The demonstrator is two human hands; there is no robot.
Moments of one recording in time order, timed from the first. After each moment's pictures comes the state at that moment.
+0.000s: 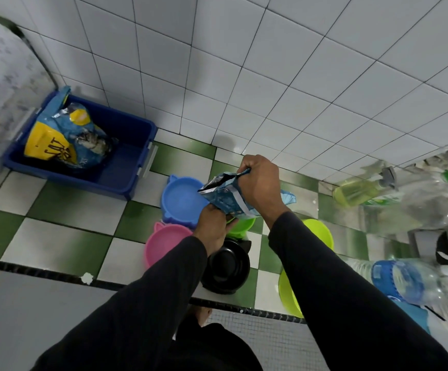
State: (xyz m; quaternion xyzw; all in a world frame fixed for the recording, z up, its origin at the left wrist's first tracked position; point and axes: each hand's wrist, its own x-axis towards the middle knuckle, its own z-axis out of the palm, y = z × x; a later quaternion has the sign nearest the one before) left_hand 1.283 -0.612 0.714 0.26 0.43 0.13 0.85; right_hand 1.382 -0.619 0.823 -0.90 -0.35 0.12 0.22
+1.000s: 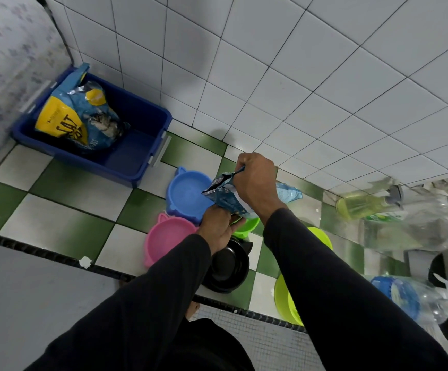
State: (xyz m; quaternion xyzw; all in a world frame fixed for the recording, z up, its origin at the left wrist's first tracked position) left_hand 1.281 -0.611 0.708 0.12 0.42 0.15 0.89; right_hand 1.363 -0.590 0.819 -0.90 -0.40 0.11 0.11
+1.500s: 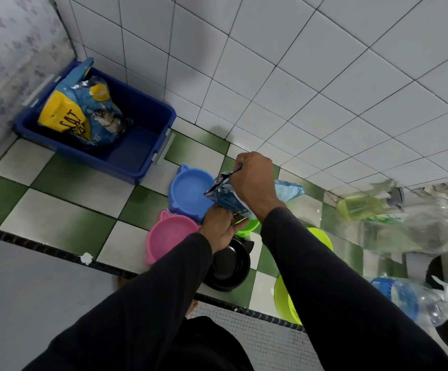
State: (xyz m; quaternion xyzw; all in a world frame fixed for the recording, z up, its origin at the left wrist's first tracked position) left_hand 1.276 -0.611 0.698 0.11 0.41 0.13 0.90; right_hand 1.354 -0.582 0.817 -0.91 -0.40 0.13 0.08
